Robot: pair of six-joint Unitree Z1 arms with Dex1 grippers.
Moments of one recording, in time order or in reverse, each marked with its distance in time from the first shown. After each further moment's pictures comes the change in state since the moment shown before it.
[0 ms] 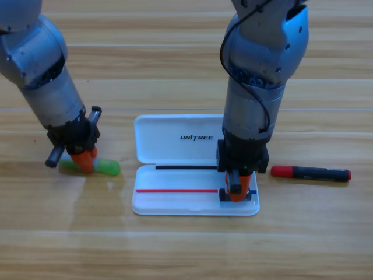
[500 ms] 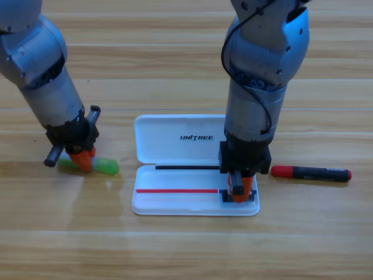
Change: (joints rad) arm 0 0.000 -0.001 0.000 0.000 0.015 0.003; arm 1 0.000 0.000 0.010 0.000 -0.012 0.000
